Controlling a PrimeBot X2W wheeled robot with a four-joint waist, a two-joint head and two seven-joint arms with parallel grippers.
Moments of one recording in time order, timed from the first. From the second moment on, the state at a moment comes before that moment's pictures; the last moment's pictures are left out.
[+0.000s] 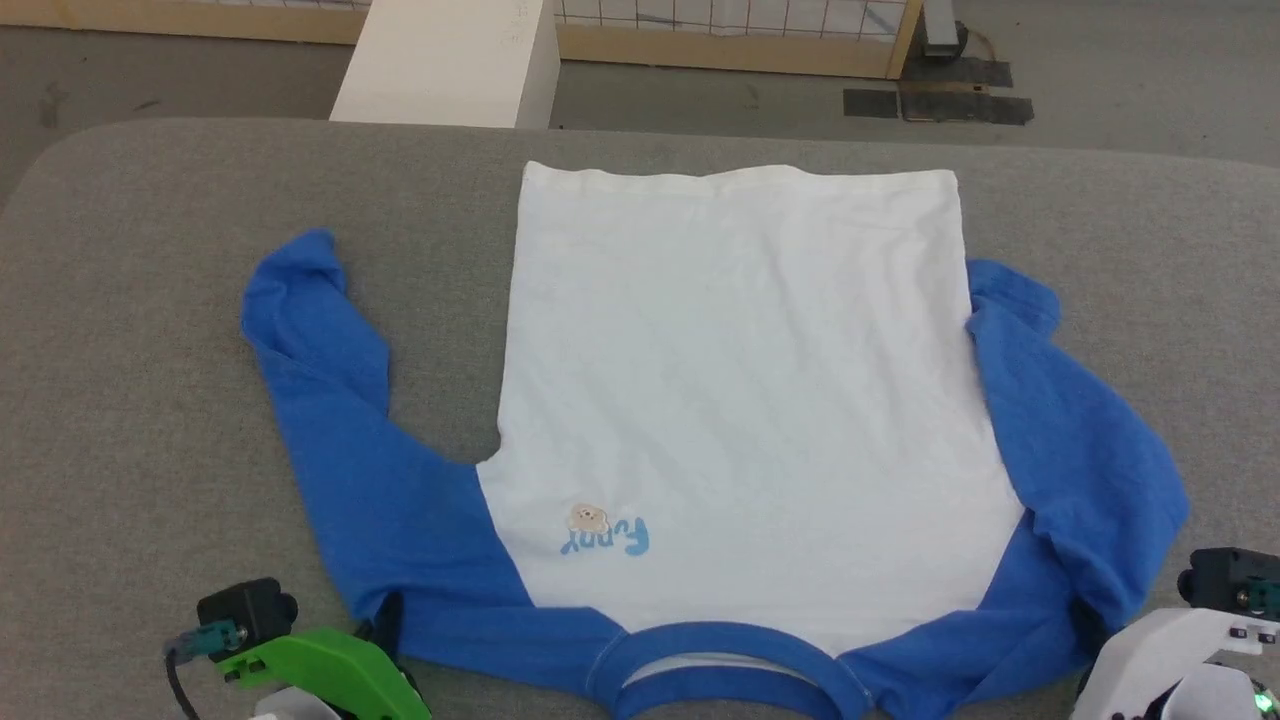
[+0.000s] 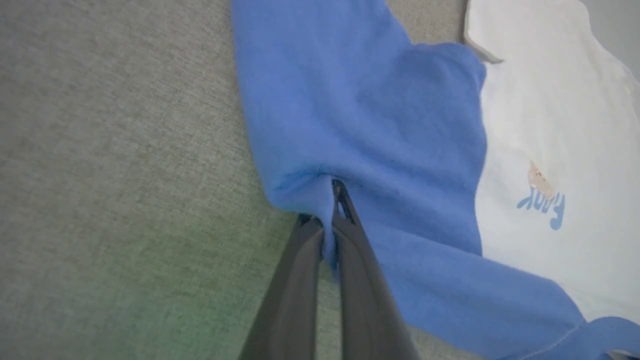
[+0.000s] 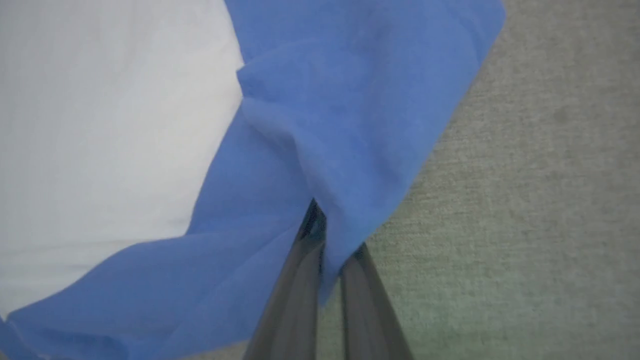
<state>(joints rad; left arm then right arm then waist) 0.07 0.15 -0.06 0.10 -0.63 0.09 0.25 0.08 -0.05 -0.26 0.07 0.27 0.13 0.52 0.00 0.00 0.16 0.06</state>
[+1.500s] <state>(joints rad) -0.56 0.61 -0.01 0.38 -0.48 -0.07 0.34 -0.01 -0.05 -0.06 -0.07 0.26 0.13 -0.13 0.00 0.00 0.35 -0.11</state>
